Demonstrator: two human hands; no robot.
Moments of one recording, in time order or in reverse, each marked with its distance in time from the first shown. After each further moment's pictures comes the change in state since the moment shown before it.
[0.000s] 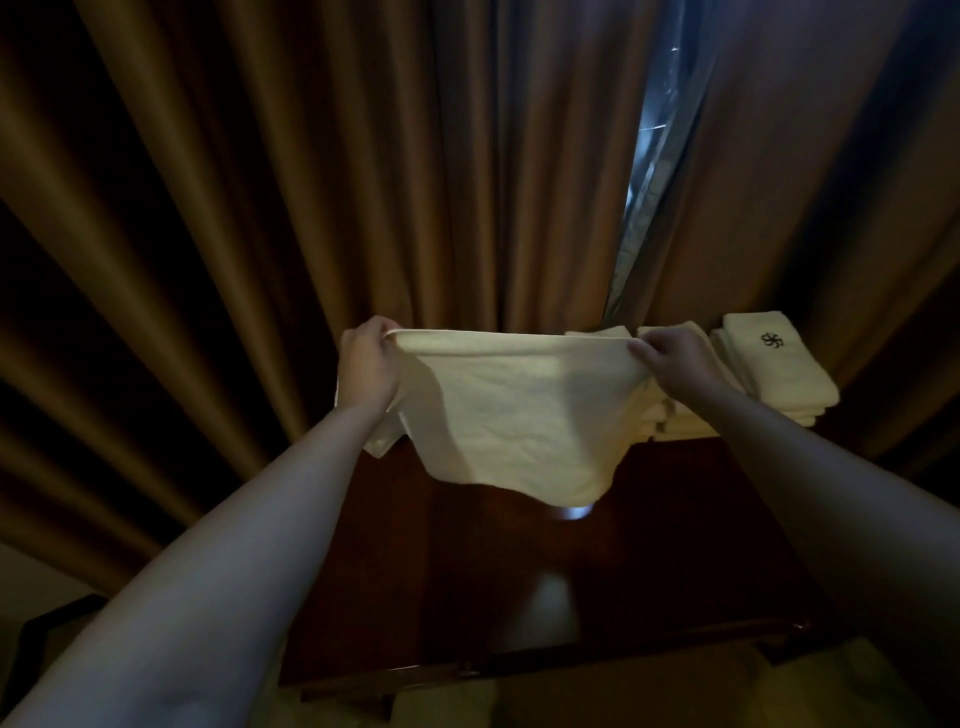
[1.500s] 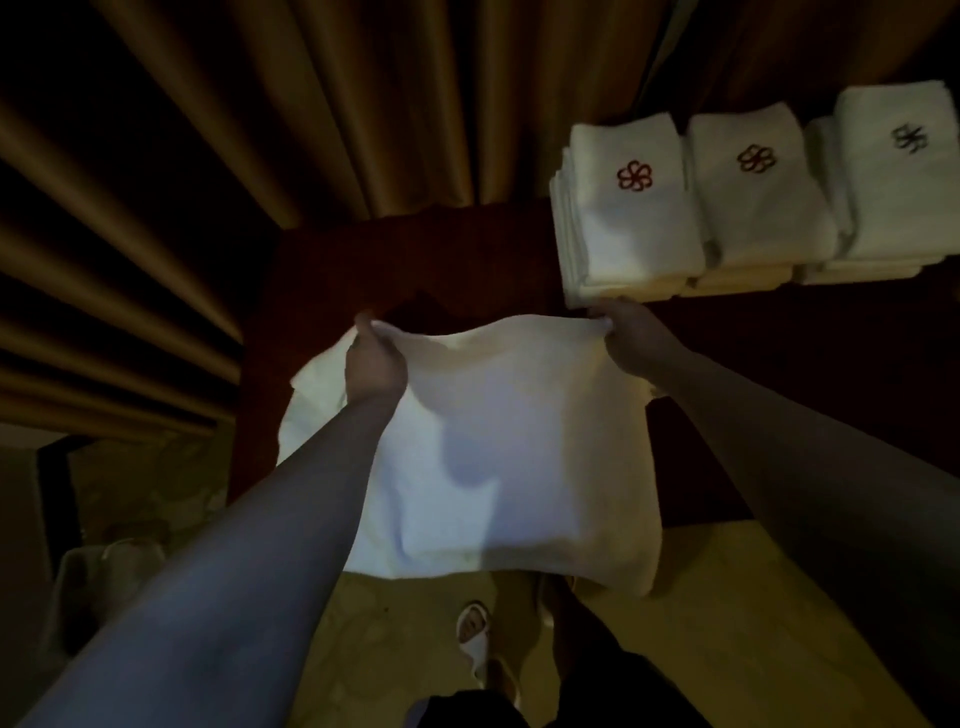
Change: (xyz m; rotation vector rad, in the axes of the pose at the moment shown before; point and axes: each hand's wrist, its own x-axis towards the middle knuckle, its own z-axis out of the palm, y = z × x) left_hand -0.074 -0.132 0.207 0.283 -0.218 -0.496; right_hand 0.031 0.178 0.178 -0.185 -0.507 0.029
